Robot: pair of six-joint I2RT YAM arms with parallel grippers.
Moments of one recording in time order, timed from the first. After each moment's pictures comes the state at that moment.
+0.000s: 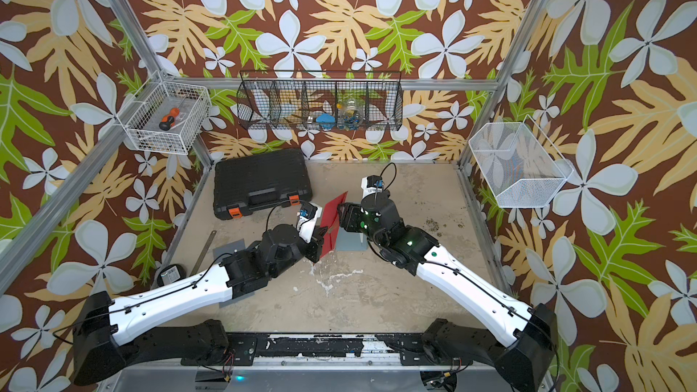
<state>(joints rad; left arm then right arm) -0.98 1.19 0.87 -0.07 -0.32 -0.25 0.74 1.19 1.08 -0.35 0.17 0.69</state>
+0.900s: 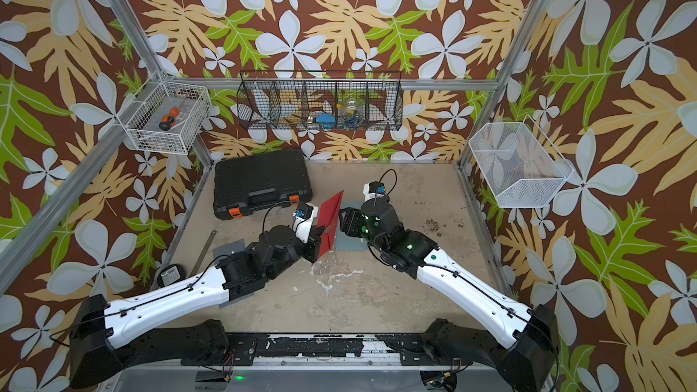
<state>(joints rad) -0.98 1.16 0.85 -0.07 -0.33 -0.27 0.74 1.17 1.03 -0.34 0.15 0.74</state>
